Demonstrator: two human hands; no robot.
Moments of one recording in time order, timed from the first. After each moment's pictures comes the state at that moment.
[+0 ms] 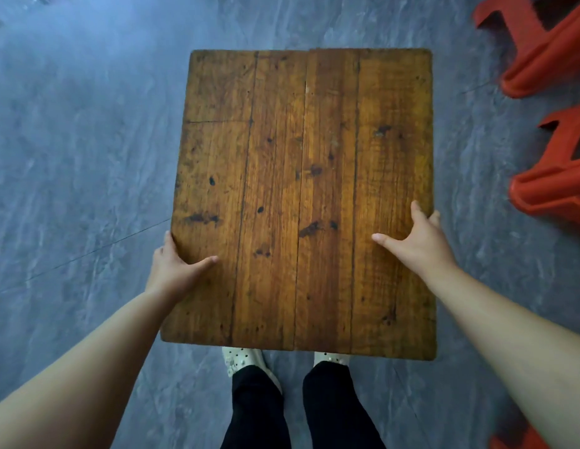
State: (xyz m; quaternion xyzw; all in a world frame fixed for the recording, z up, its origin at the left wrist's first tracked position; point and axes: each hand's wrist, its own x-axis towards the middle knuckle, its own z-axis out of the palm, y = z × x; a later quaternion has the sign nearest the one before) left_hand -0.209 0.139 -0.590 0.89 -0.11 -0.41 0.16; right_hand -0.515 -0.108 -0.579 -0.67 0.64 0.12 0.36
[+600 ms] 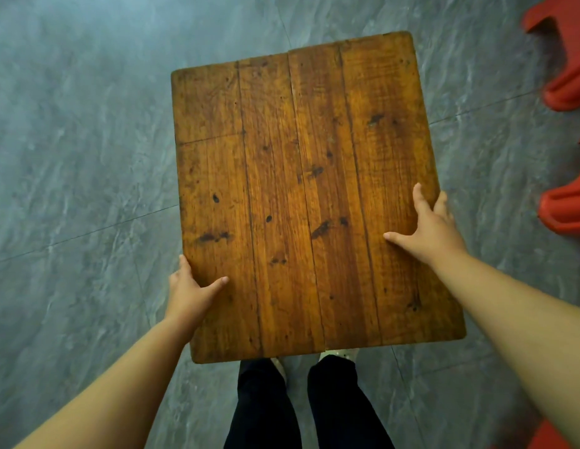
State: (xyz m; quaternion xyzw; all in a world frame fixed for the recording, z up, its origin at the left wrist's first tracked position) left_hand -0.242 0.196 -0.585 0.88 0.01 -0.41 0.22; right_hand -0.477 -0.112 -0.586 -0.76 0.55 0.19 0.29
